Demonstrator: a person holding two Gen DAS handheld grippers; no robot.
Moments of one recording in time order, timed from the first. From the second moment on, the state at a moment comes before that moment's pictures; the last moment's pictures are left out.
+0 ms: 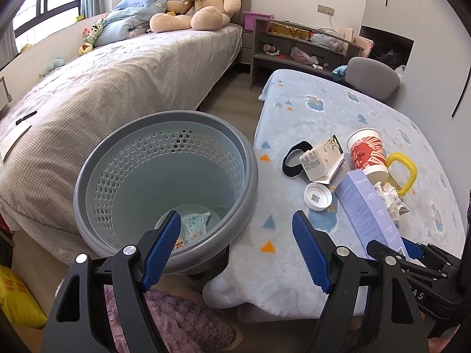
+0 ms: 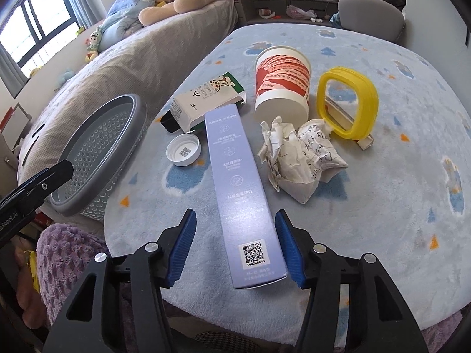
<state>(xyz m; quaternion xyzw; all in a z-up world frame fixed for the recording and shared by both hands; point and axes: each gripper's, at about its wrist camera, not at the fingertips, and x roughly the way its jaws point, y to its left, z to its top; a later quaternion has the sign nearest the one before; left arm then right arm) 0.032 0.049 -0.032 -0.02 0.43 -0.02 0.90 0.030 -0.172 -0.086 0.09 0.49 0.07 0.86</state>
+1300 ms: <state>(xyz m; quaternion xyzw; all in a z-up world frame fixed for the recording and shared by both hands) 0.042 0.024 -0.048 0.00 0.45 -0.05 0.89 0.046 -0.168 -0.077 0.09 0.48 0.08 0.87</state>
